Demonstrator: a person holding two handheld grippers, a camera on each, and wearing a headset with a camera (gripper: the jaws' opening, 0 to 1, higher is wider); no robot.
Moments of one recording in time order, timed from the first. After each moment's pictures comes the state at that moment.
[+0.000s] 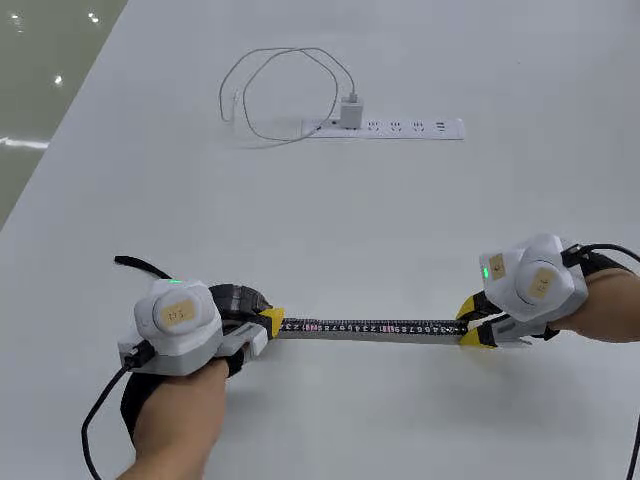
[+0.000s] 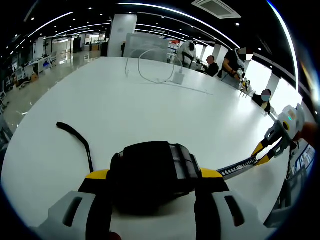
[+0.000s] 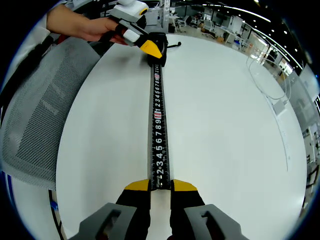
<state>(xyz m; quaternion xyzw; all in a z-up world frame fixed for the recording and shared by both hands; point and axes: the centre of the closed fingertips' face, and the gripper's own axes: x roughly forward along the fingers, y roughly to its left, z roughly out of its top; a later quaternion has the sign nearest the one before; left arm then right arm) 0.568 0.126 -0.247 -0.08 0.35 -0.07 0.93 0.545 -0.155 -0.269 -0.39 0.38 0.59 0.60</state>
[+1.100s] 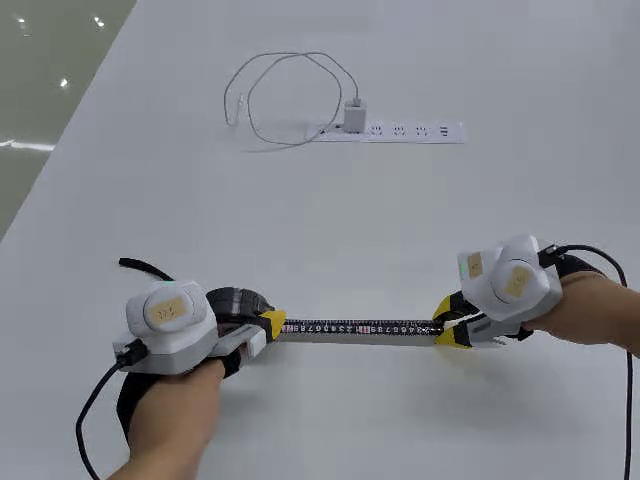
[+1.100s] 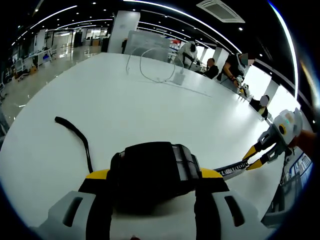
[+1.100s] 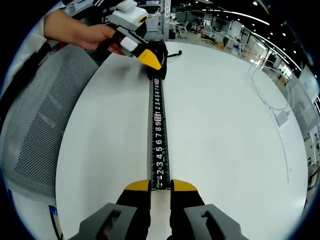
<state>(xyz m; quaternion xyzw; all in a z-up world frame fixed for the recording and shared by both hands) 0.565 0.127 -0.248 -0.11 0.36 -0.08 0.92 0.548 -0.118 -0.266 -0.37 0.36 0.60 0.61</state>
